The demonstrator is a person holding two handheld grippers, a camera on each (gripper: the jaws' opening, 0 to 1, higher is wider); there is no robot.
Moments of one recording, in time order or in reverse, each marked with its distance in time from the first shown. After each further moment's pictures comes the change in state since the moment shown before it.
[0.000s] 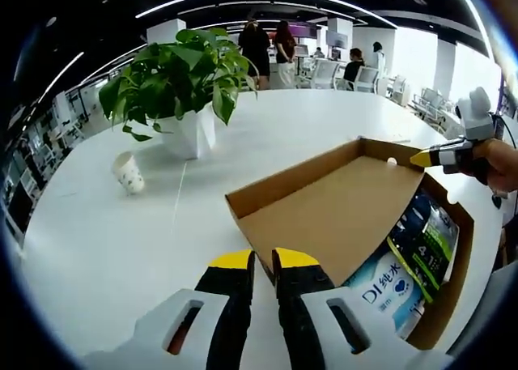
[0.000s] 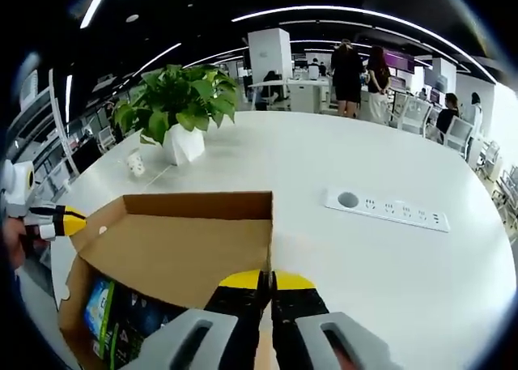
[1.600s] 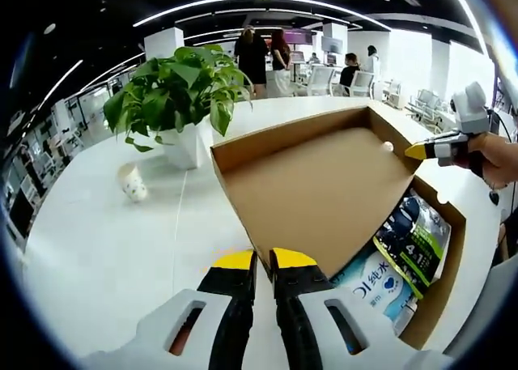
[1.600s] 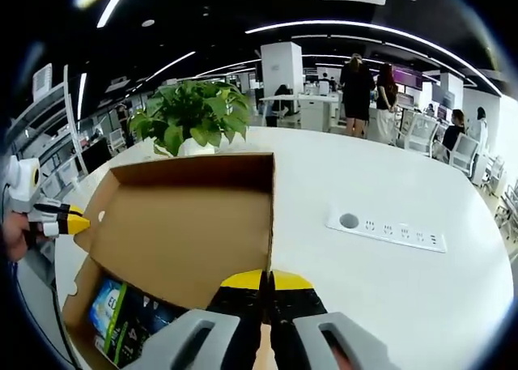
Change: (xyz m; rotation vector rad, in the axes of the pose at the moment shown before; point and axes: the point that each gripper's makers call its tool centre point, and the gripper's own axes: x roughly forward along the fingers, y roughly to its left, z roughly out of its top) left arm -0.017 -0.005 0.007 0.025 -0.041 -0.002; right arm -0.014 0.001 0.022 -0.055 -0.078 0.037
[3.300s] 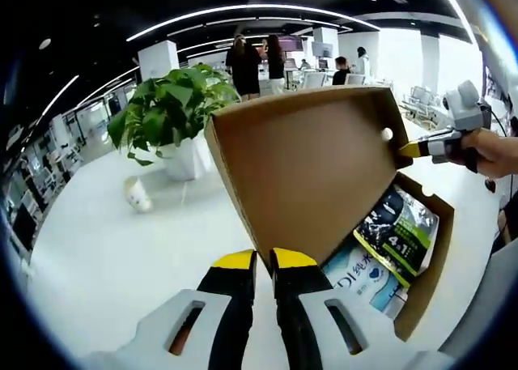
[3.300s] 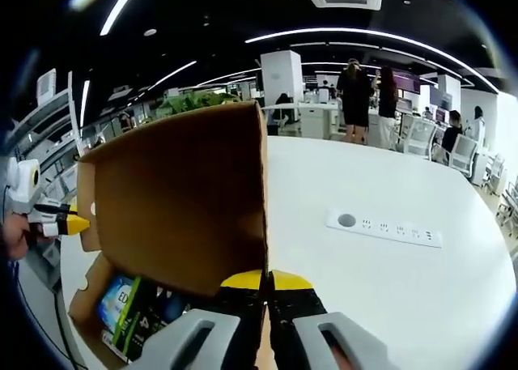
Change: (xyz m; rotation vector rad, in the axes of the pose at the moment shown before) left arm -0.029 -0.016 -0.001 0.061 -0.040 -0.008; right arm -0.028 0.007 -0.005 0.010 -0.048 0.014
